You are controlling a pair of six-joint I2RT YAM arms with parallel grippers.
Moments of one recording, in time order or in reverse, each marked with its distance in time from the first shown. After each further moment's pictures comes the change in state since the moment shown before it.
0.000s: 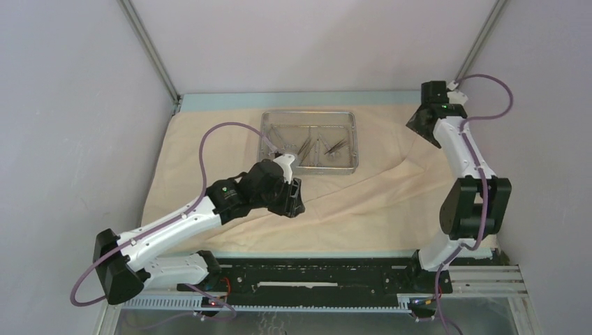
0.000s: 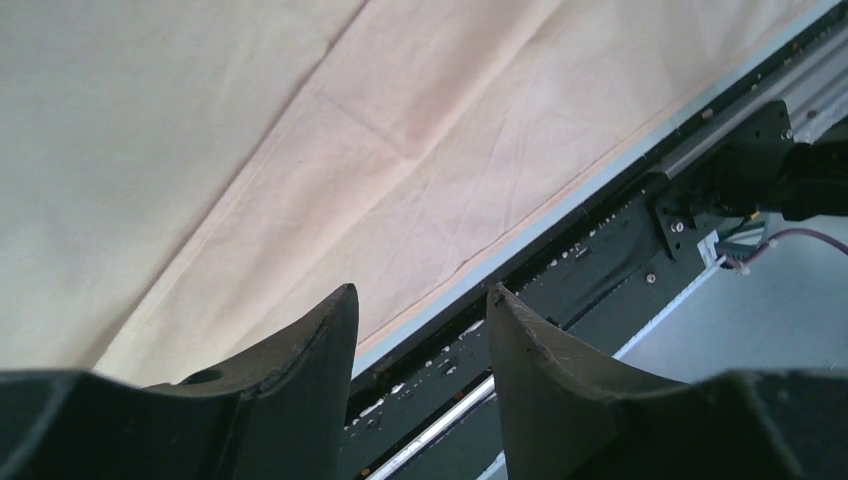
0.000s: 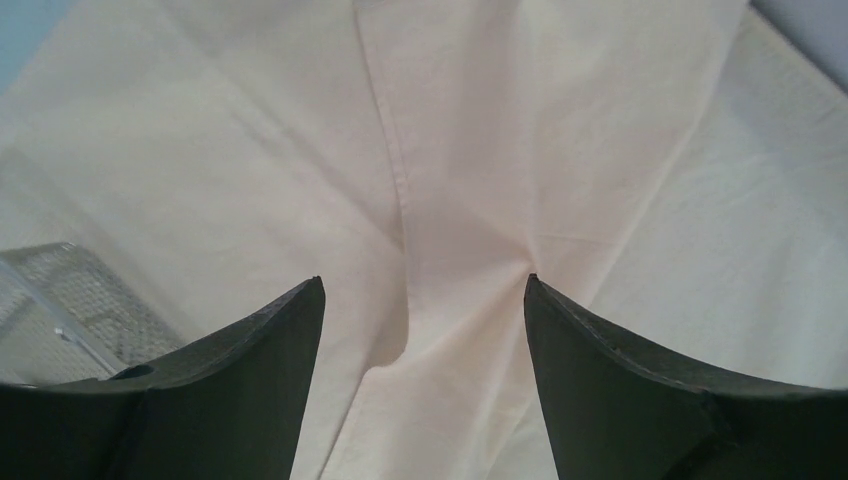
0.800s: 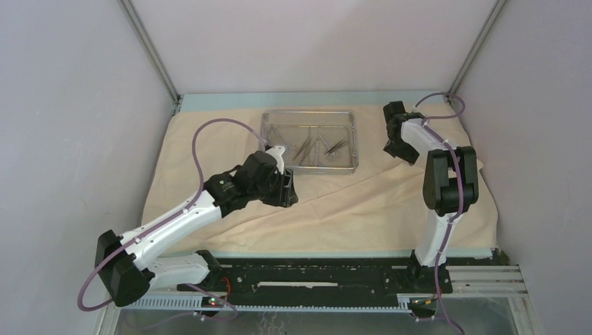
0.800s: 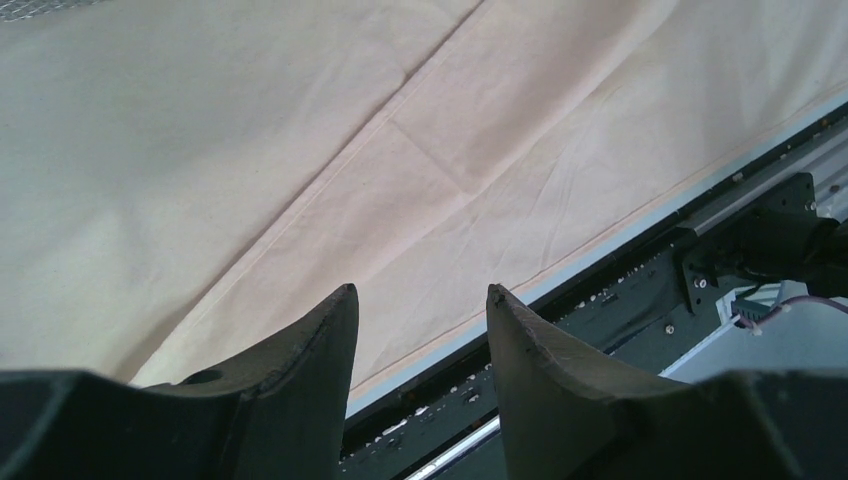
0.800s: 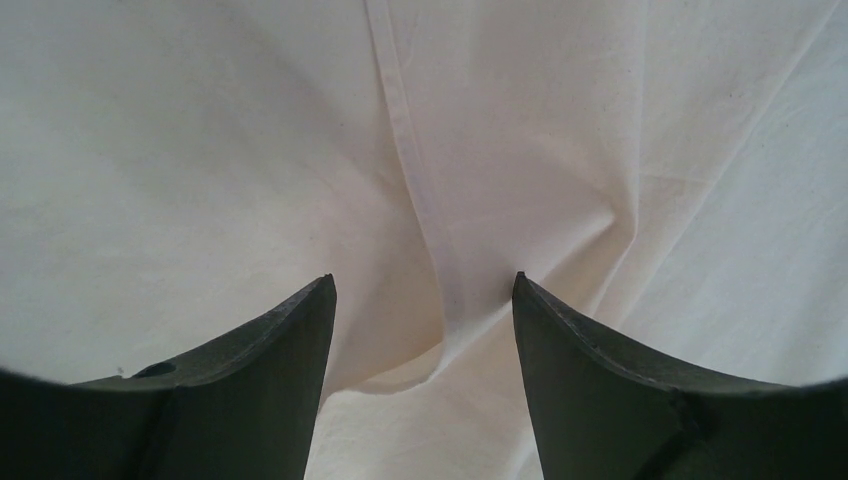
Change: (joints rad) left arm 0.127 0.017 0.000 0.000 -0.002 -0.001; right arm 0.179 0.298 -0.049 -0.003 0.105 0.088
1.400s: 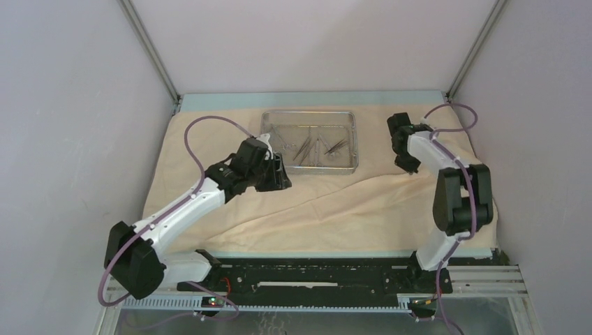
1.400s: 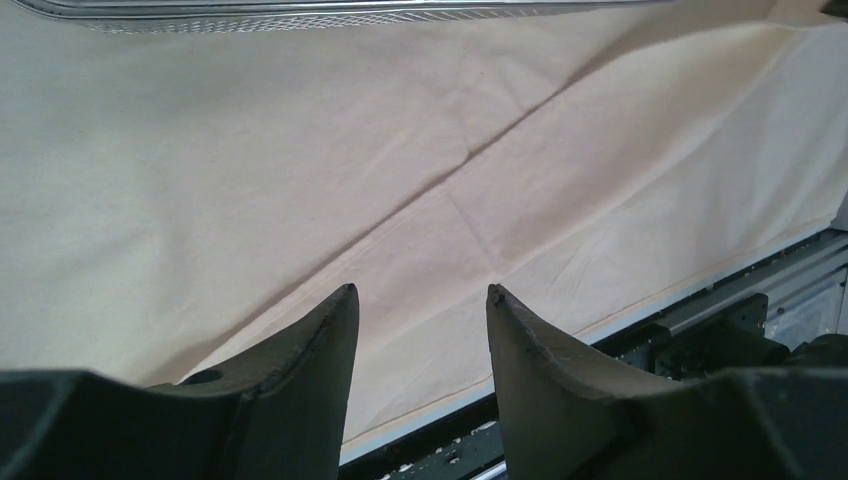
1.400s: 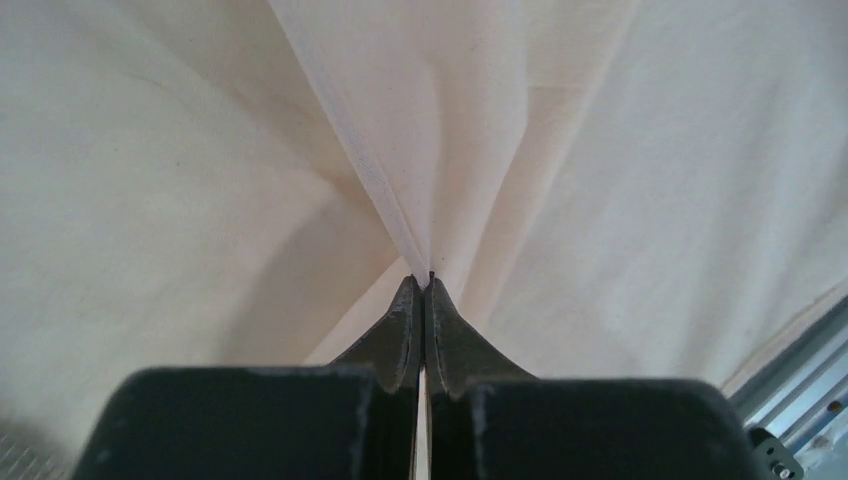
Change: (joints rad) left arm 0.178 0.080 0.000 0.068 0.045 -0.082; right arm 0.013 -0.144 -0.194 -0.039 0.056 0.070
